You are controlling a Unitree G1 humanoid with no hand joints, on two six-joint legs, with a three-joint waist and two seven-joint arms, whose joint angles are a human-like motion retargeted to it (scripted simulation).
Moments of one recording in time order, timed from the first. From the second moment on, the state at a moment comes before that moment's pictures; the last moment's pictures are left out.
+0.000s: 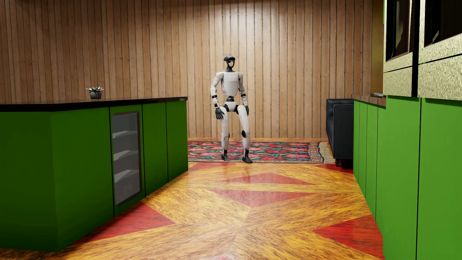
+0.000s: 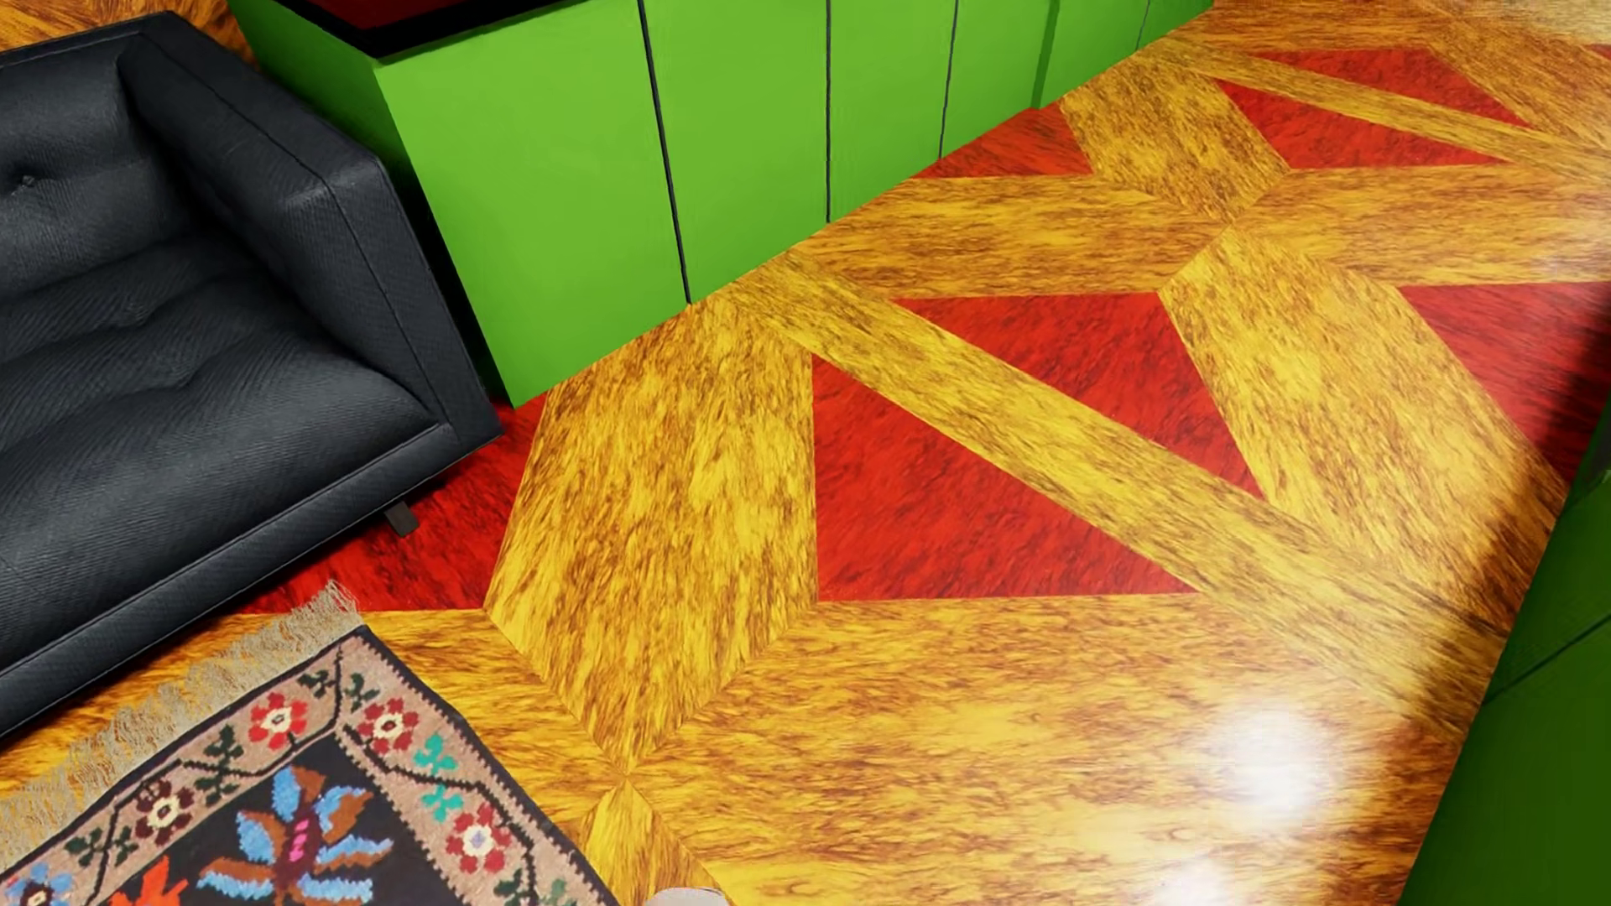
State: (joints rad) body -0.37 0.15 0.21 0.11 0.19 0.07 0.00 0.00 0.10 0.70 0.45 0.35 0.21 -0.19 -0.25 0.38 -0.40 0.00 0.00 -0.43 0.63 0.89 0.87 0.00 0.00 0.00 0.00 0.00 0.00
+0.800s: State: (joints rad) body -0.05 -0.42 -0.08 0.19 0.22 0.13 0.00 0.00 0.10 1.32 0.73 0.31 0.33 -0.10 0.13 0.38 -0.37 0.00 0.00 -0.46 0.68 0.88 1.01 0.00 0.00 0.00 0.00 0.00 0.00
